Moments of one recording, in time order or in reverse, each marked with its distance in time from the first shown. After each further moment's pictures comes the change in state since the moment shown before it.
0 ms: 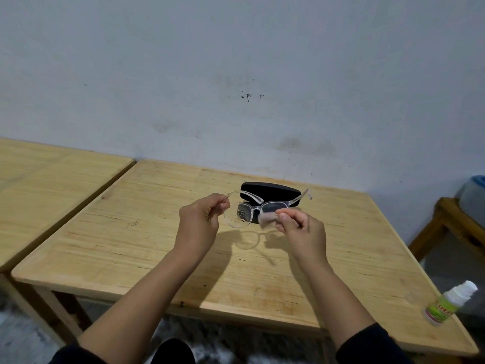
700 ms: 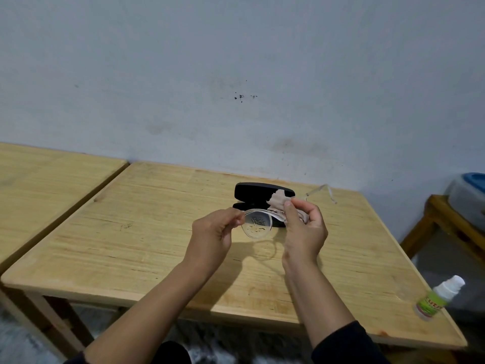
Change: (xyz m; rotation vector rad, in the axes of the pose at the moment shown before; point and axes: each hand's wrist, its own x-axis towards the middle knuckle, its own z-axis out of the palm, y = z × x) left_hand -0.018 0.018 0.016 -0.065 -0.053 0.270; right_hand -0.003 -0.018 0.015 0.399 0.410 0.017
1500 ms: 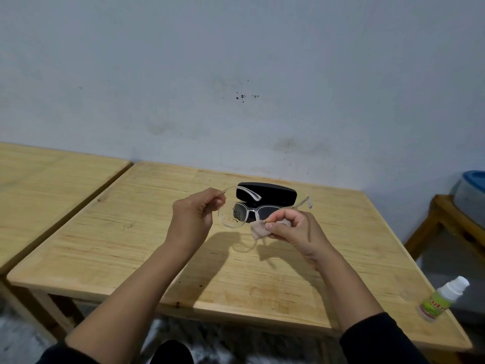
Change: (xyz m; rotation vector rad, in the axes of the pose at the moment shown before) left_hand 0.022 -0.023 -0.025 0.075 0.047 -0.095; right_hand 0.025 -0.014 -0.027 -0.400 -0.841 0.094
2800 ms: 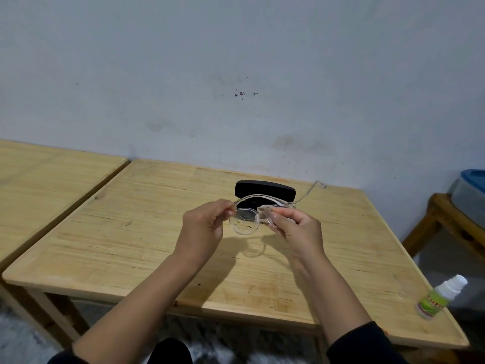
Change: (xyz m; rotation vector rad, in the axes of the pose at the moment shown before) left_hand -0.017 0.013 0.013 -0.045 0.014 0.141; right_hand -0.005 -0.002 0.021 0.329 0.361 0.158
